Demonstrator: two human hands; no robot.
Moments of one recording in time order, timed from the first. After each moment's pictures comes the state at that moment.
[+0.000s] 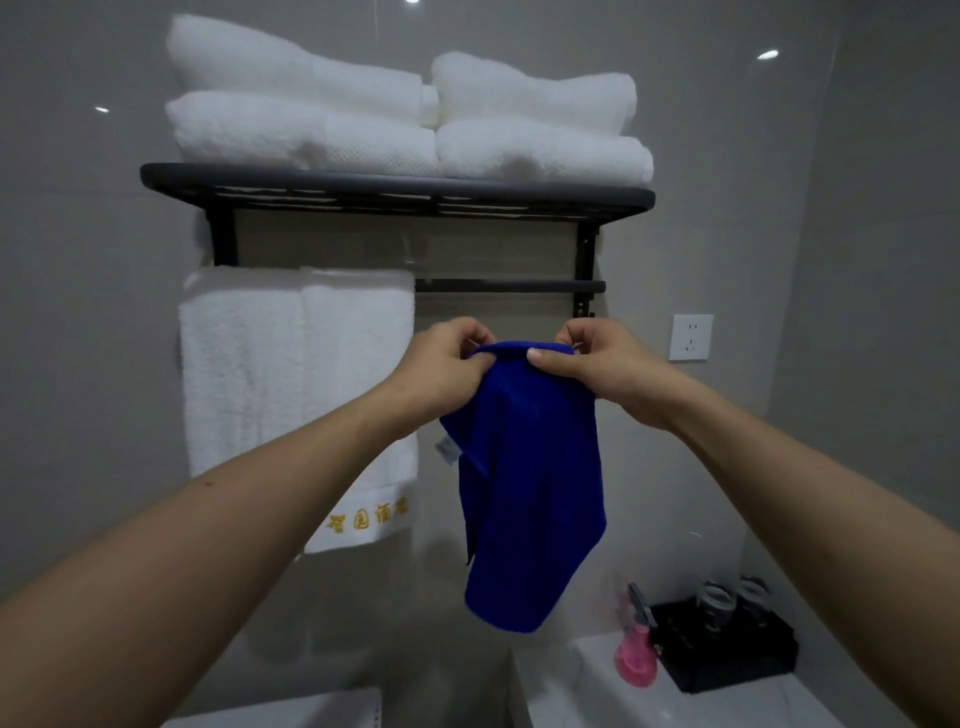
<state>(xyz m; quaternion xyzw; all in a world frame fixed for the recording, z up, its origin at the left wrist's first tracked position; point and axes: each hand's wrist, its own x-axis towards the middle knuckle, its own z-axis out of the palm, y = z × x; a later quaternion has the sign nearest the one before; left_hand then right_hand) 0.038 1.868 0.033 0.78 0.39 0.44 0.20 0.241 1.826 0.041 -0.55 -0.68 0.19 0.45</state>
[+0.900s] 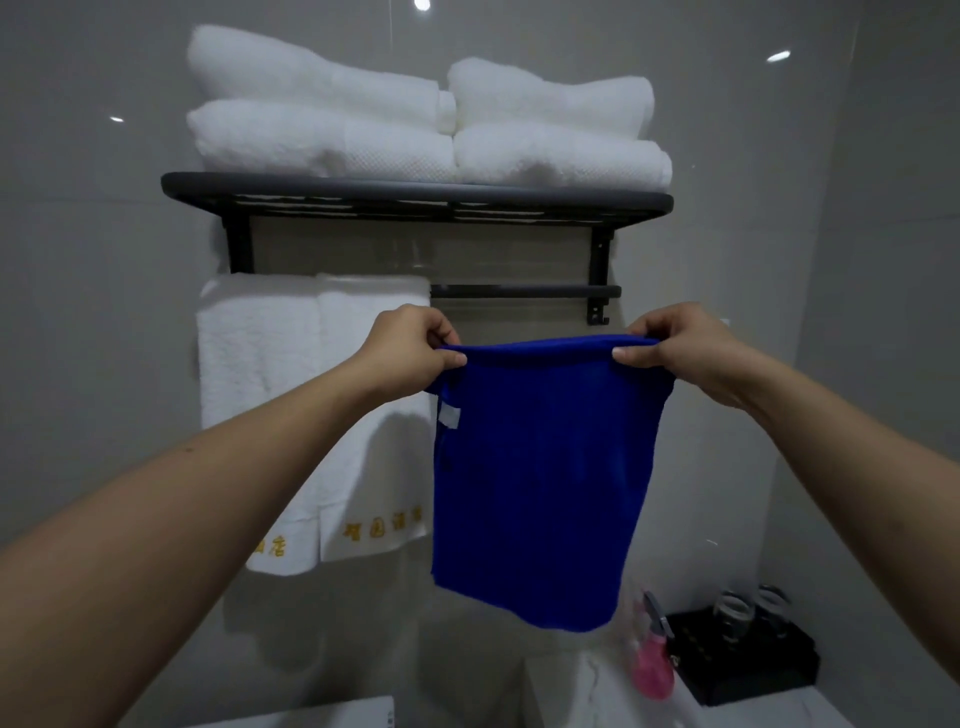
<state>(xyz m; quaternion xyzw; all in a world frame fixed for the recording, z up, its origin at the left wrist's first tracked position) -0.008 1.898 0.053 0.78 0.45 0.42 0.12 0.301 1.833 0.059 -0.61 -0.64 0.14 0.45</state>
